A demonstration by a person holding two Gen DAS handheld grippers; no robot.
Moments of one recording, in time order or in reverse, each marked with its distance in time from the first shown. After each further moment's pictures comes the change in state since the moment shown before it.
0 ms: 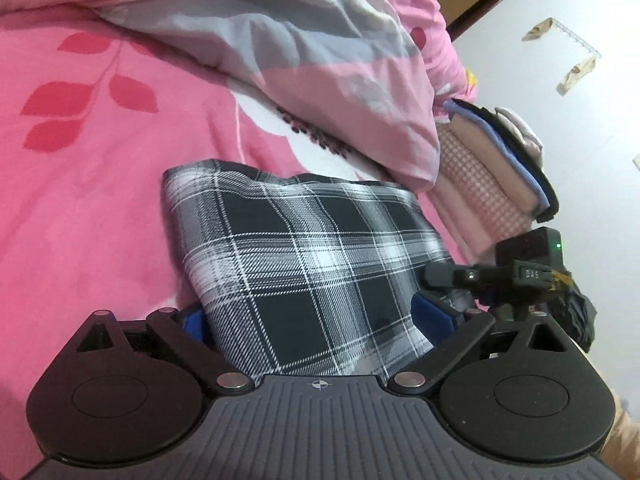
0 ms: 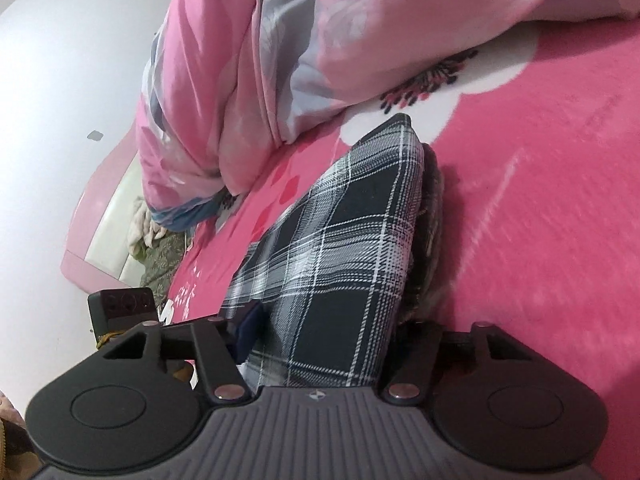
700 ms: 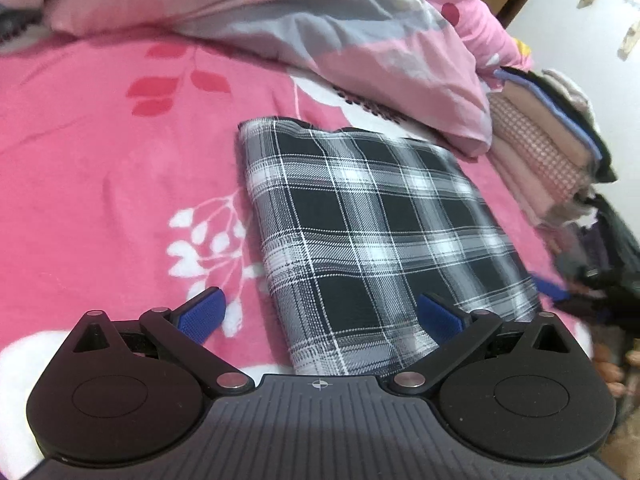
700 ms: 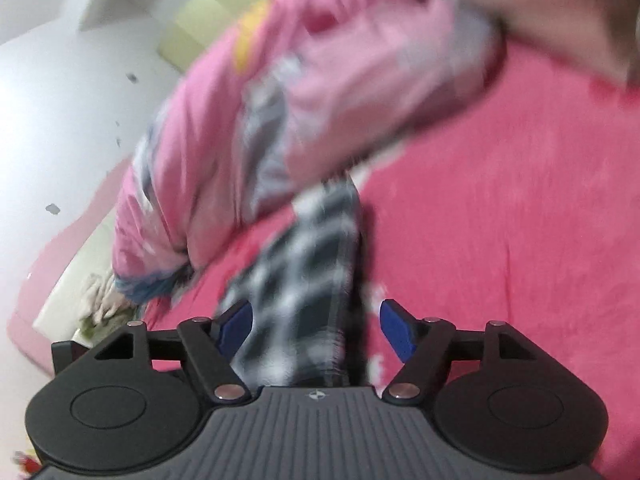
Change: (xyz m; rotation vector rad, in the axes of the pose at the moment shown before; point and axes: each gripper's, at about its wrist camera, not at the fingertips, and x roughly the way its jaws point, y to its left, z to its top) left arm -0.045 -0.040 -0.047 0.020 0.028 0.277; right arm -0.109 0.035 -0.104 0.072 -0.315 -0.227
